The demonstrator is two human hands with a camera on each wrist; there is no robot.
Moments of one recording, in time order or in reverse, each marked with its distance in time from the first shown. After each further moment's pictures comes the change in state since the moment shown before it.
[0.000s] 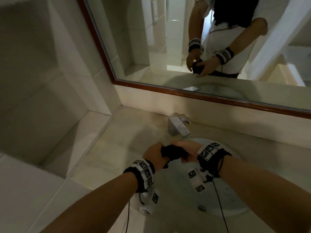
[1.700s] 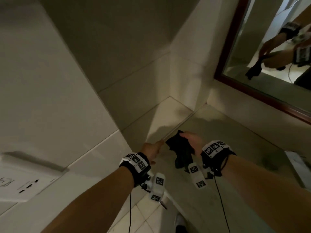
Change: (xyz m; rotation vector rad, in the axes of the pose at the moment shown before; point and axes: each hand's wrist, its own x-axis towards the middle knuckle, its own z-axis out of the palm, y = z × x) left_hand -0.052 -0.292 -0.179 -1.000 0.352 -0.765; right_hand 0.149 -0.145 0.312 -0.025 -0.076 -0.089
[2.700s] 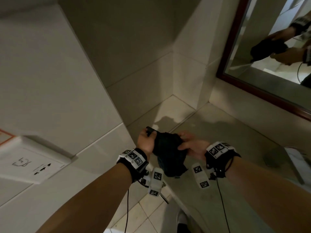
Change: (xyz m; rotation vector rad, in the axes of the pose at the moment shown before) left_hand -0.003 -0.004 -0.007 -0.271 0.156 0.342; right_hand -0.022 0.021 -0.006 -0.038 -0.368 -0.108
